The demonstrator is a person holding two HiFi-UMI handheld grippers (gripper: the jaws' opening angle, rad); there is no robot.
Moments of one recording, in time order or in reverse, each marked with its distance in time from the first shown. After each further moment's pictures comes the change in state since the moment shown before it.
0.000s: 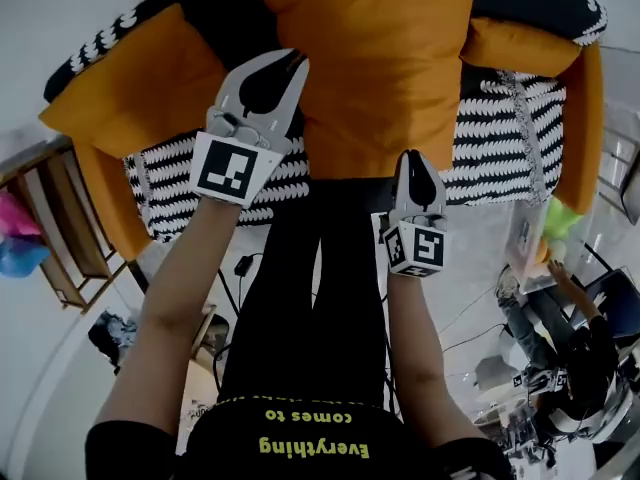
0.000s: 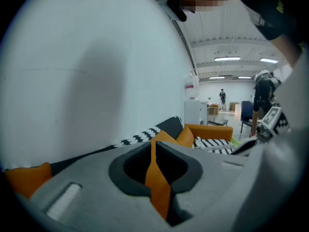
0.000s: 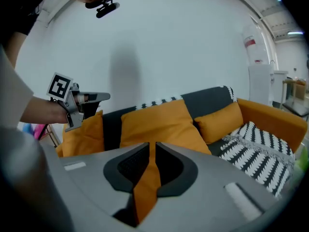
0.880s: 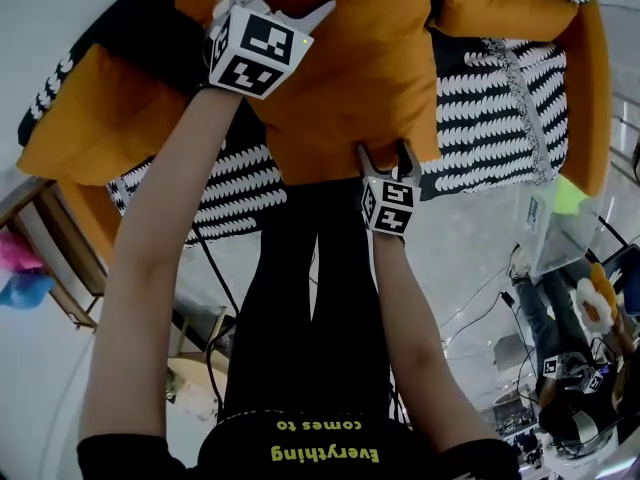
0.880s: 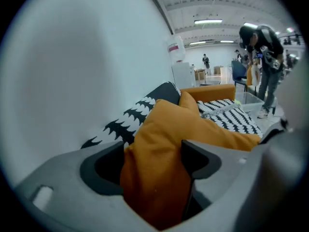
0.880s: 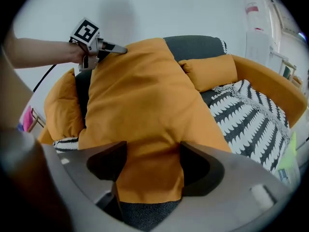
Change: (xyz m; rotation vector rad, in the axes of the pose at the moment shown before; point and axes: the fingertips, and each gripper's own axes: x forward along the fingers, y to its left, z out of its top) left arm 0.213 -0.014 -0.082 0.308 0.336 -0.120; right arm 0.055 -0.091 -0.176 0.087 0.447 -0.102
